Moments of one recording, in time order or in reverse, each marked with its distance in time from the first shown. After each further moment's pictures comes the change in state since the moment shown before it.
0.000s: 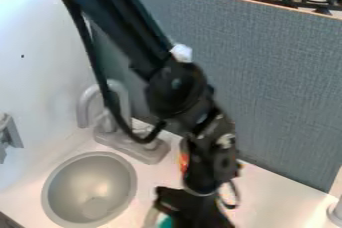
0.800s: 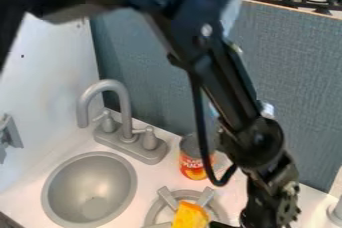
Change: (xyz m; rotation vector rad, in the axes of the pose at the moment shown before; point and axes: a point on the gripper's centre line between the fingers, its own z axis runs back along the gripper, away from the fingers) arm 0.017 -0.058 -0.052 0.014 0.064 -0.111
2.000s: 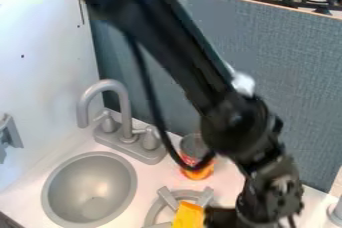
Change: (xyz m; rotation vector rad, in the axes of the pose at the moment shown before) arm 0.000 0.006 0.058 -0.022 -0.260 0.189
